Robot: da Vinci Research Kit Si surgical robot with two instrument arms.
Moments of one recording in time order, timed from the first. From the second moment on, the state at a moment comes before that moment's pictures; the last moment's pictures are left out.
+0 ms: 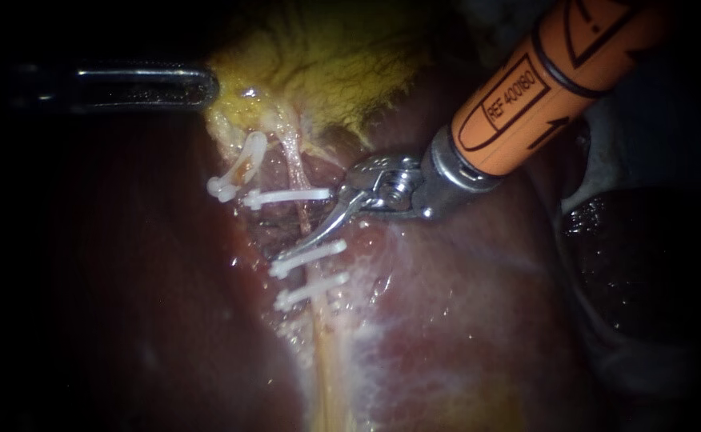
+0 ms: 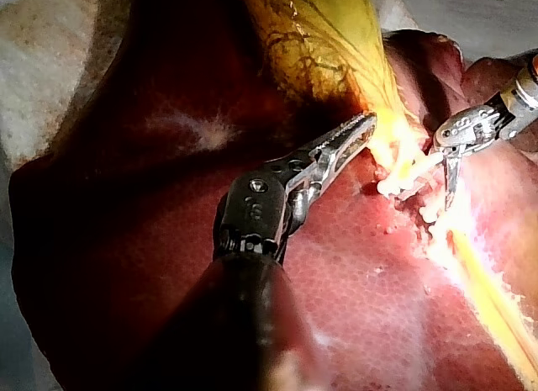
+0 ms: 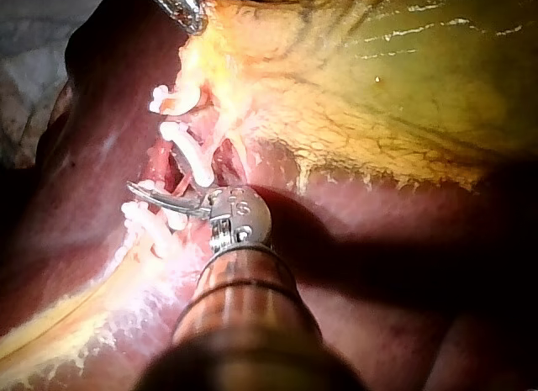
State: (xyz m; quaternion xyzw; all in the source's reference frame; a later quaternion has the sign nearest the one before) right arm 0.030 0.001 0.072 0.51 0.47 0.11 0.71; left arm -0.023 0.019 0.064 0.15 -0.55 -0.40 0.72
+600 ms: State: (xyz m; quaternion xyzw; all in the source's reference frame) right arm 0.032 0.001 0.072 0.52 0.56 0.03 0.64; left arm -0.023 0.019 0.064 0.15 -0.55 -0.40 0.72
